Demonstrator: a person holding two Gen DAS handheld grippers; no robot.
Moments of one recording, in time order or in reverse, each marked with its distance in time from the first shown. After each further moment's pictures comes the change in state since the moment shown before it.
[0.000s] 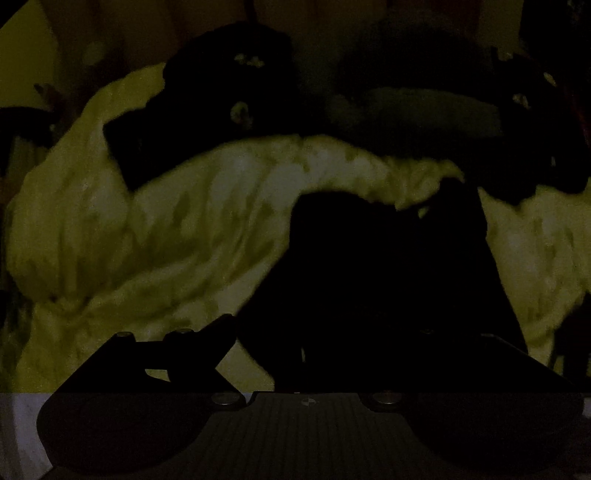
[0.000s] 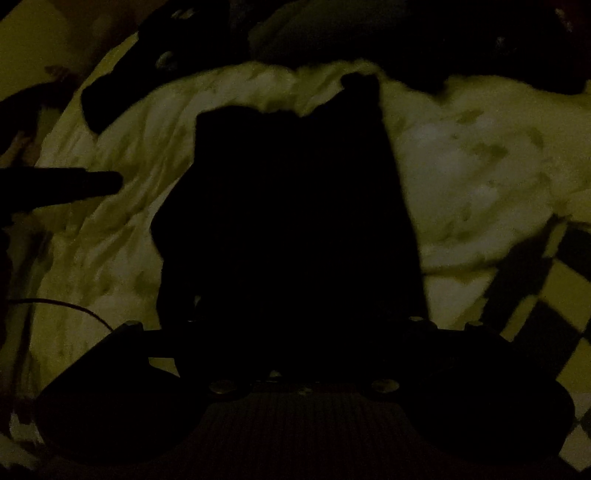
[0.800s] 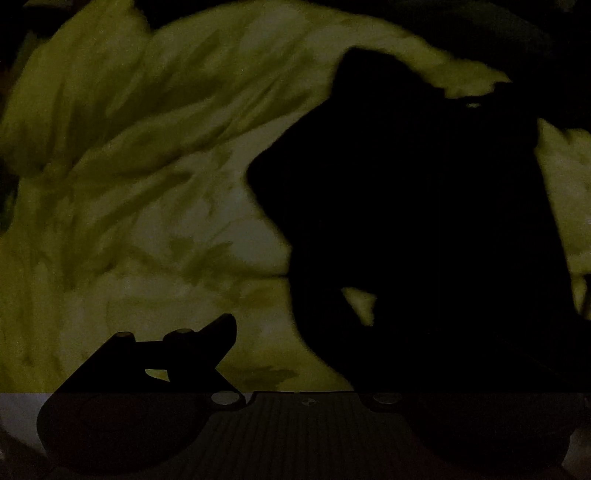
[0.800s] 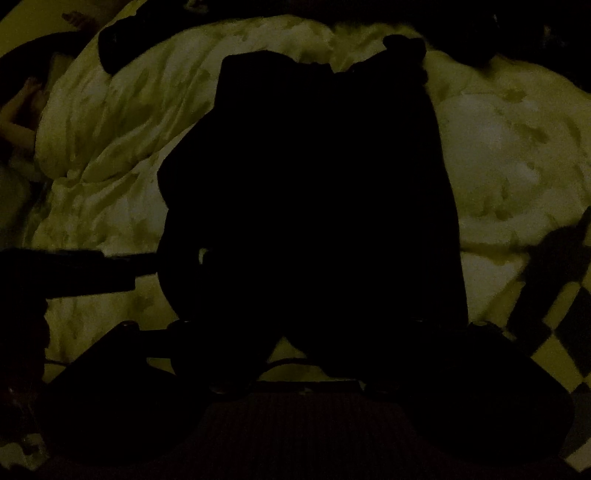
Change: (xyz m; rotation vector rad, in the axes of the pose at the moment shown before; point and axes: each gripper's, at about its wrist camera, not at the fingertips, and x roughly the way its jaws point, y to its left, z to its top) left arm 0.066 0.043 -0.083 -0.185 0.264 -0.010; right arm 0.032 0.022 -0.014 -0.082 0.088 -0.009
